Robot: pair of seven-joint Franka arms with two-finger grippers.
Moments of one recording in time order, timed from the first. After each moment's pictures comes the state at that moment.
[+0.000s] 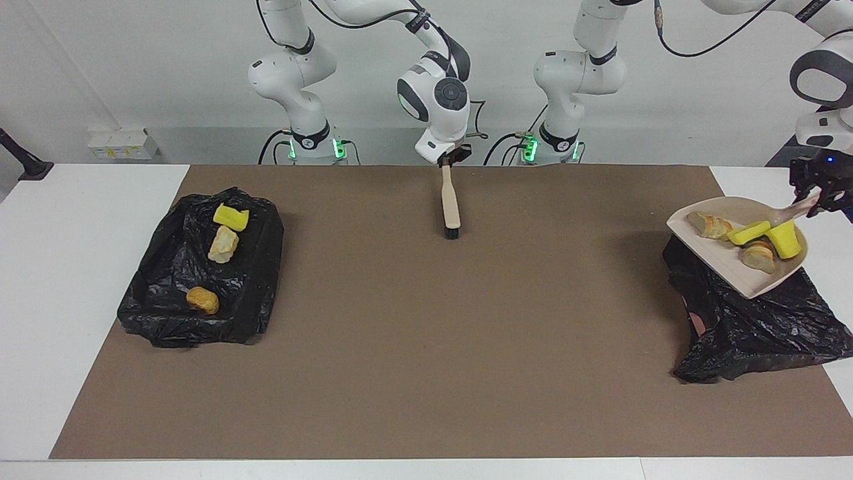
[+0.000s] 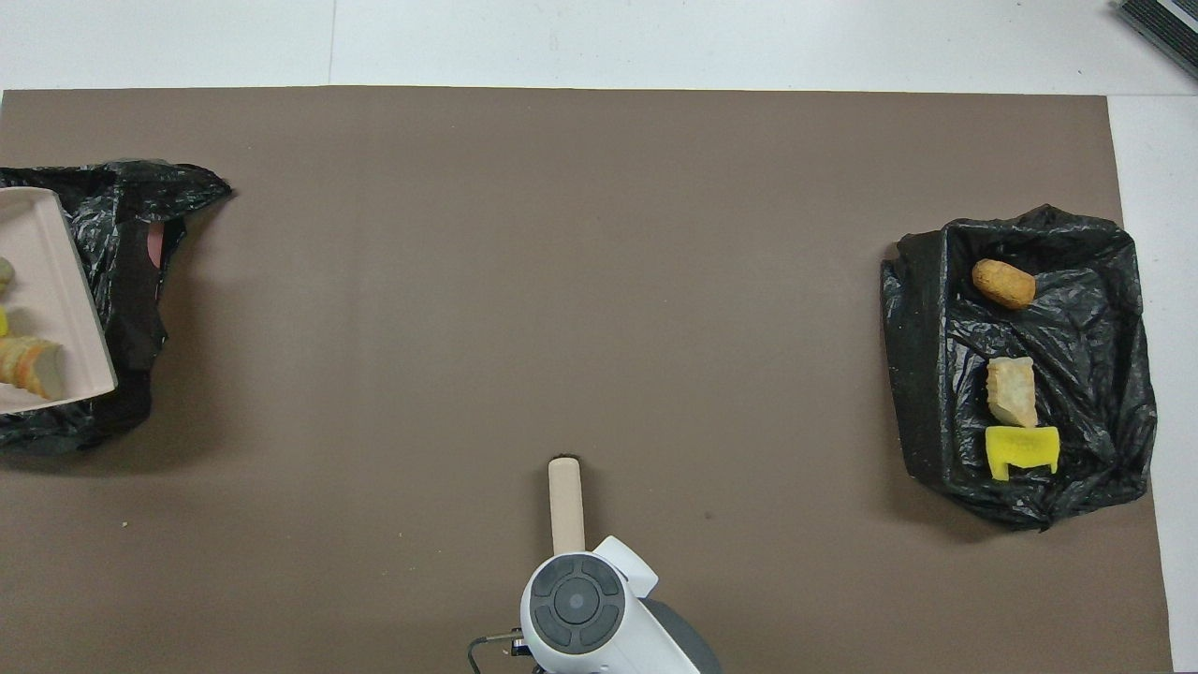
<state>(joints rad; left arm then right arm) -0.21 0.12 0.70 -1.73 0.12 2.01 1.77 0.63 0.05 0.32 -2.25 0.34 2.08 0.72</state>
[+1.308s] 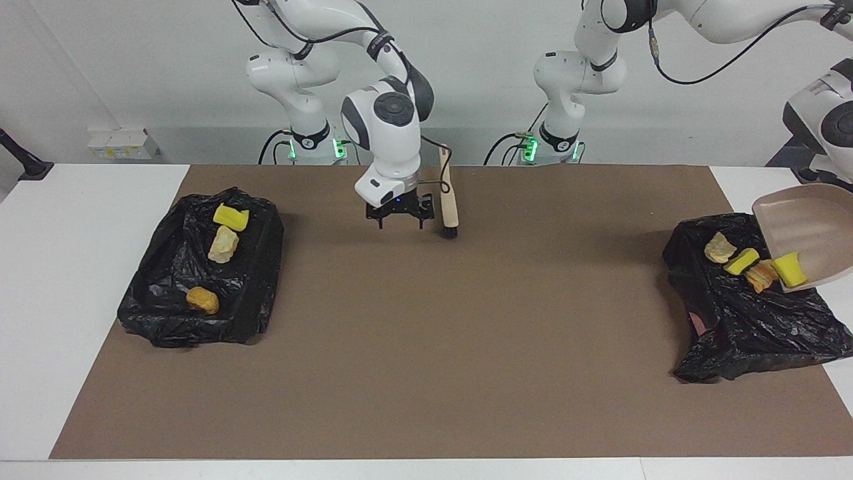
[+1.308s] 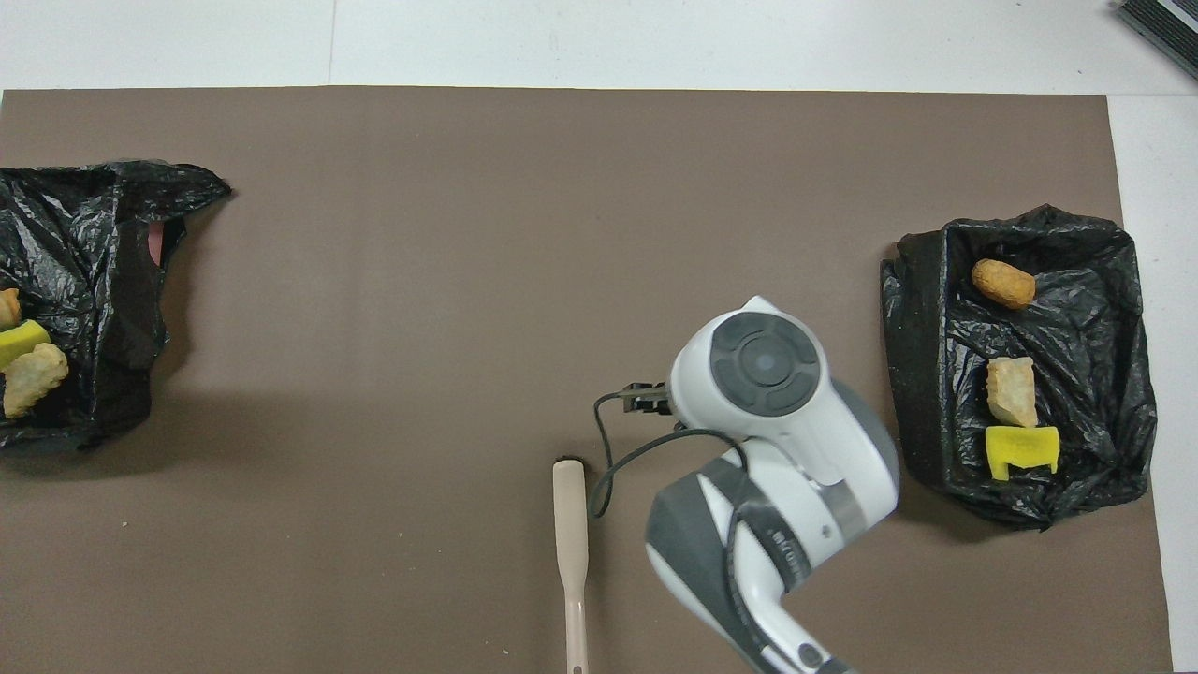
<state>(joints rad) -0.18 0.27 0.59 -1.60 0.92 2.06 1.76 0.20 0.12 0.29 -1.97 -0.06 2.07 0.52</state>
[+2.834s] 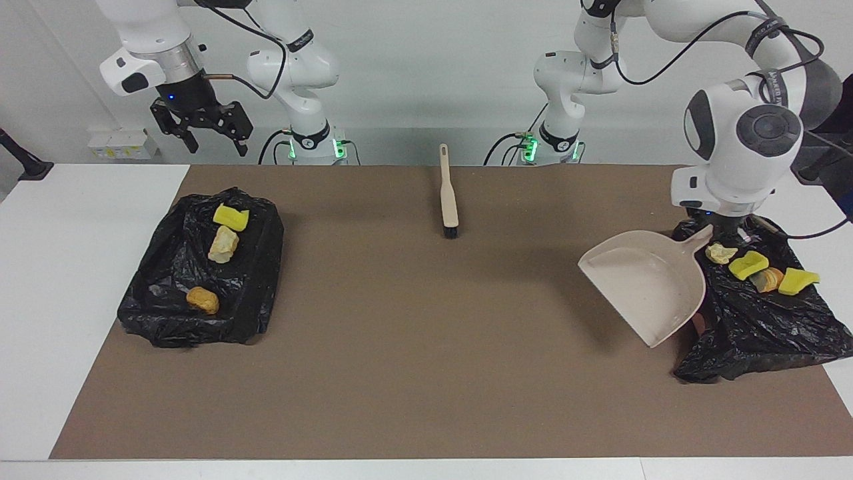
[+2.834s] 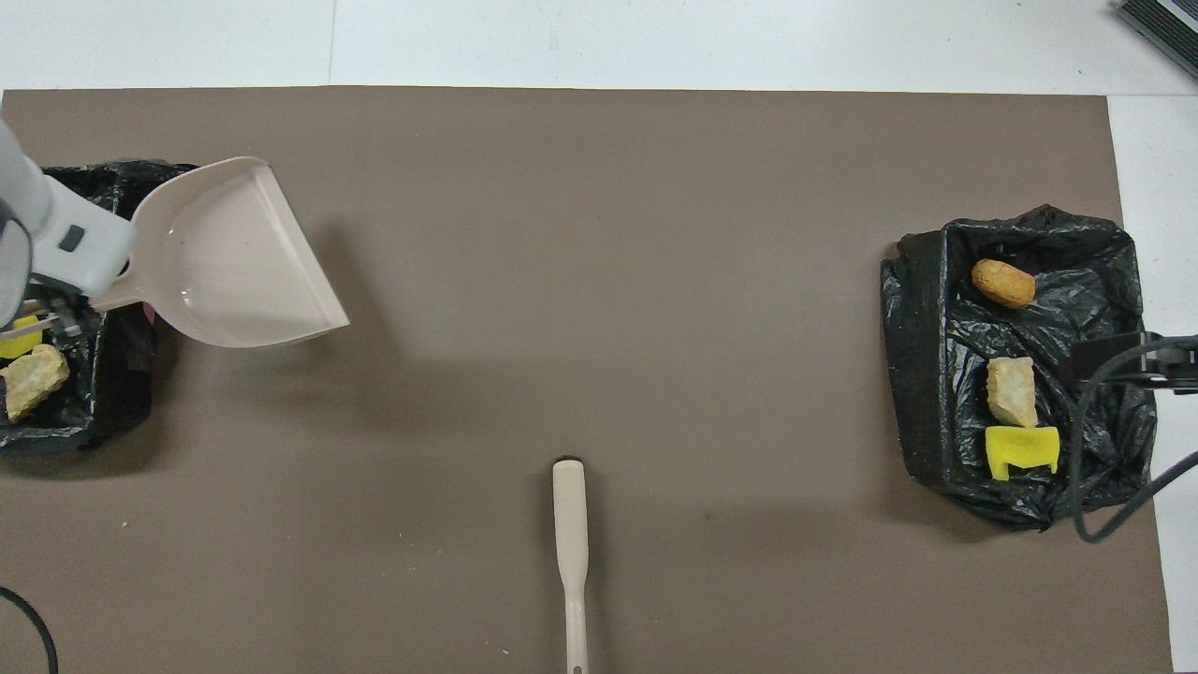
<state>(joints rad) -0.18 0.21 0.11 -1.62 0.29 1.66 0.97 0.03 -0.17 -0.06 -1.71 -0.01 1.54 0.08</state>
